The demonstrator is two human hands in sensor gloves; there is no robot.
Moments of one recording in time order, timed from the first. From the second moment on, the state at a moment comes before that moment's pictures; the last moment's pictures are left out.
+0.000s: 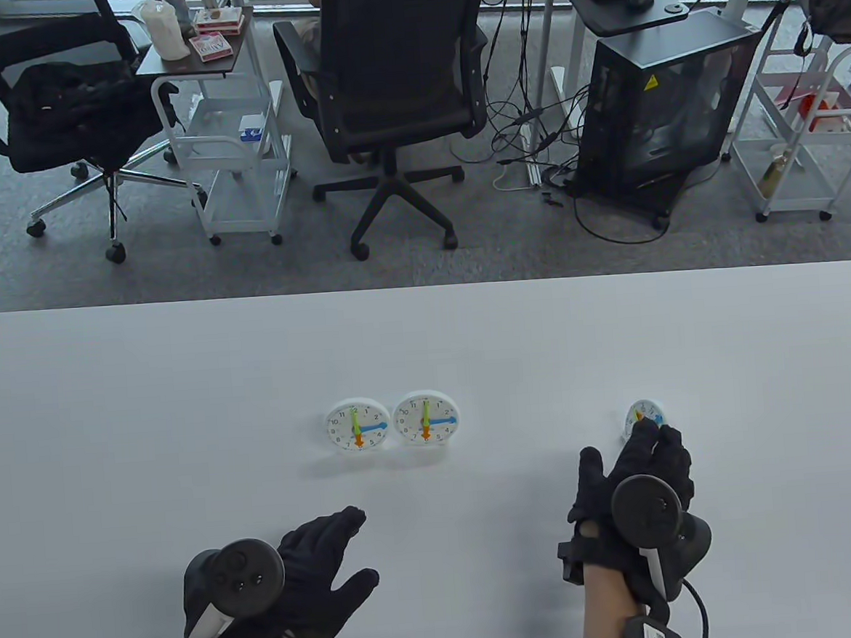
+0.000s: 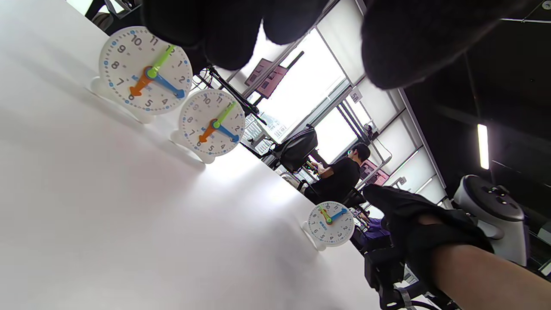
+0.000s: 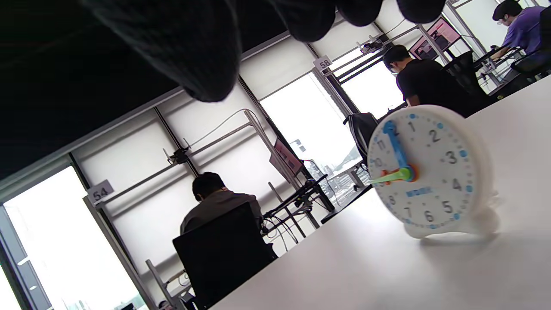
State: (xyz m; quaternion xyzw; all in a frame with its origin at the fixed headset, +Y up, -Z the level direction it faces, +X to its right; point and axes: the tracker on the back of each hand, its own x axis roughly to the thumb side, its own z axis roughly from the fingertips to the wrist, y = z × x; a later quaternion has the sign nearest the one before) left_hand -0.207 -0.695 -0.260 -0.04 -0.25 0.38 0.89; right_hand 0.211 -0.708 -0.303 -0.20 -0.23 0.91 0.27
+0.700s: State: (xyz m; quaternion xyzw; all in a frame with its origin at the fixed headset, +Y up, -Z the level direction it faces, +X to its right) left_hand -0.204 -0.694 -0.259 -0.03 -0.27 0.38 0.88; right_hand 0.275 -0.761 -0.351 -0.36 -0.13 0.85 0.35
